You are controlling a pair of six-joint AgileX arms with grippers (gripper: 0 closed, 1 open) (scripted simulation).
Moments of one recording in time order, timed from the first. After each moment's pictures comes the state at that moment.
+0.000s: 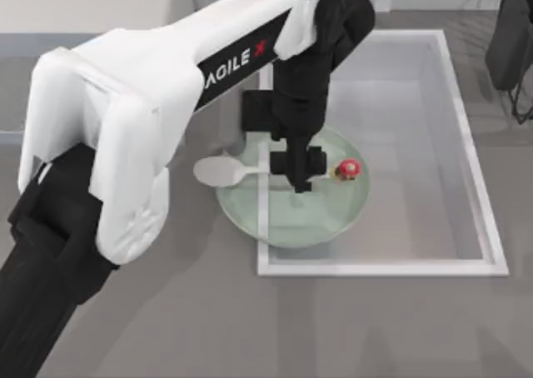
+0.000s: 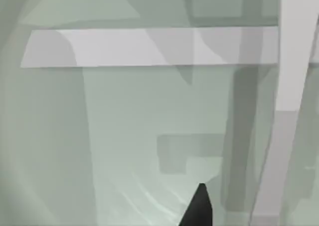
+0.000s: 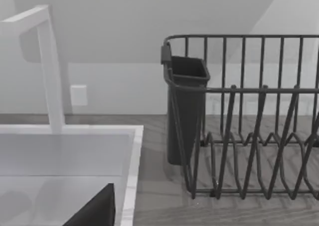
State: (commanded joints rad) left arm -0.66 2.61 2.40 -1.35 -0.01 4.09; right arm 0.00 0.00 0.00 0.00 0.00 0.00
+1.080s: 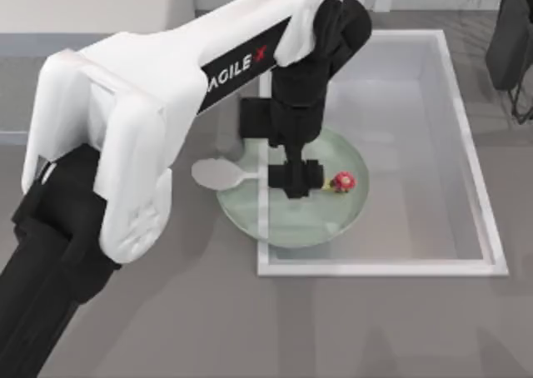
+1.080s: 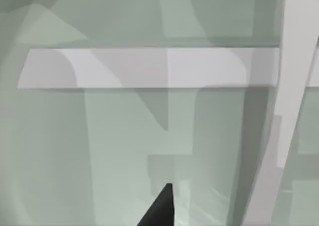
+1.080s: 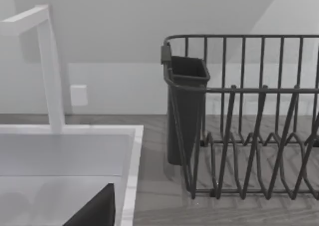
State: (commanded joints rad) left arm -0.66 2.62 2.39 -1.35 -0.01 4.09; right arm 0.00 0.00 0.00 0.00 0.00 0.00
